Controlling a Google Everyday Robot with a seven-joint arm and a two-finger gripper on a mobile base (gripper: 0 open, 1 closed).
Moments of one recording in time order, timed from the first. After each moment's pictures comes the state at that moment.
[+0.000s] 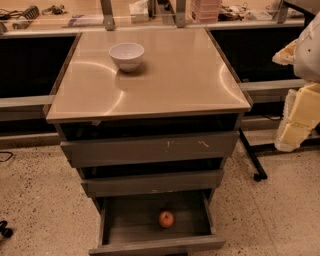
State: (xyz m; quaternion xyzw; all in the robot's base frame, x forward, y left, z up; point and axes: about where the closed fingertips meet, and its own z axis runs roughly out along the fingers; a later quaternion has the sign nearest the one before) arm 0.438 -0.217 0.976 -0.60 0.78 -0.03 0.16
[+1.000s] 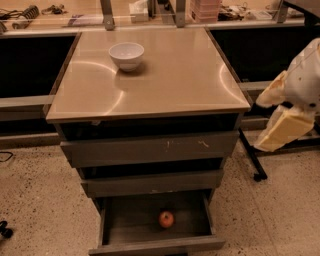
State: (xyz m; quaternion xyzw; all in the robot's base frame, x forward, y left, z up) arm 0.425 -0.201 0.943 -0.60 0.78 0.00 0.18
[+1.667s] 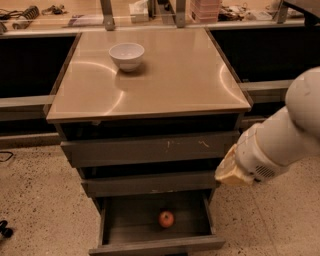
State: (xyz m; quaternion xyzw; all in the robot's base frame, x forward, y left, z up) arm 0.402 -0.153 0.799 -0.59 0.78 0.08 0.18
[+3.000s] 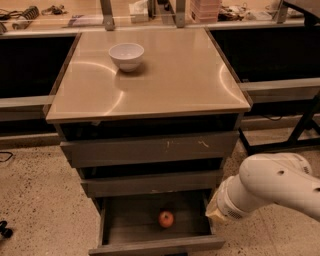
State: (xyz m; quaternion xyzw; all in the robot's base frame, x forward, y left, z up) arm 0.392 -0.159 0.618 -0.57 0.81 0.07 0.13
